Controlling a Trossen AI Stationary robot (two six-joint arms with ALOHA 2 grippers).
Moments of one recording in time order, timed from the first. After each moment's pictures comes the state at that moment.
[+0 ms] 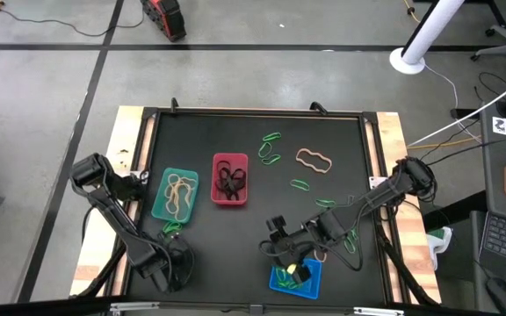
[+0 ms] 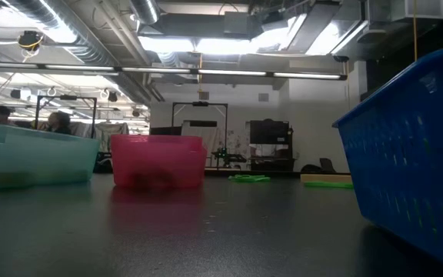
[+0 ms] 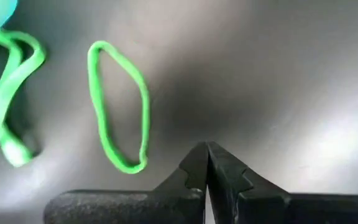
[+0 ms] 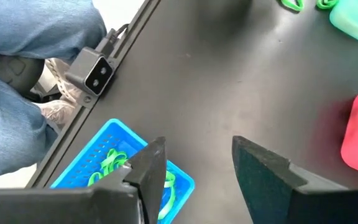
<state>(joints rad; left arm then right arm) -0.93 1.71 1.03 -0.79 -0.18 -1.64 0.53 1.82 1.61 -0.73 0.06 0.02</state>
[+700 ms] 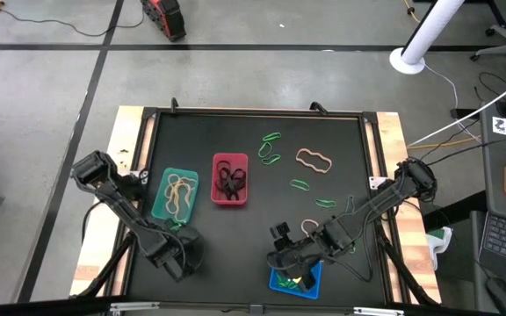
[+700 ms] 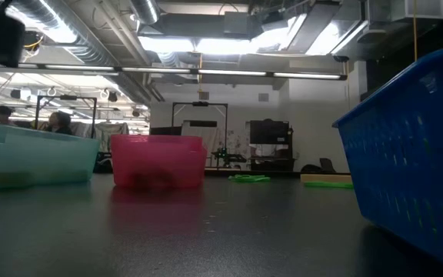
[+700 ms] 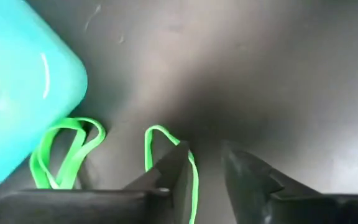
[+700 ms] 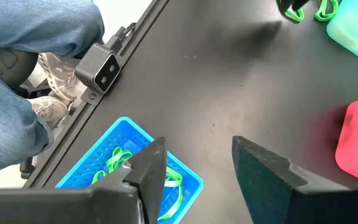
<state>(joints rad) -0.81 1.71 1.00 -0.85 -0.25 -1.50 0.60 1.82 1.61 -0.73 0.14 0.02</state>
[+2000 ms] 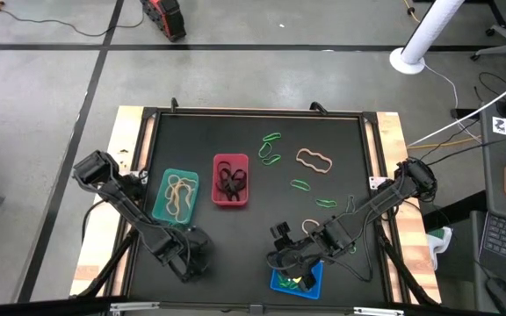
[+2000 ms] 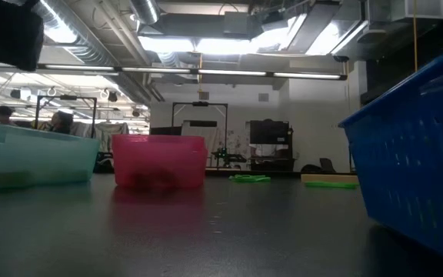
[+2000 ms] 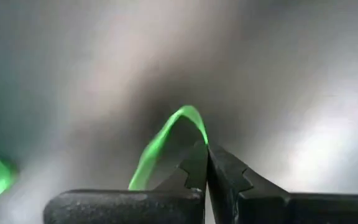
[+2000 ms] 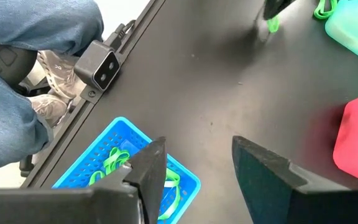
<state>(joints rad) -0.77 1.71 0.98 -0.61 -0.23 -1.40 0.60 1.82 1.61 -0.74 0.14 0.02</state>
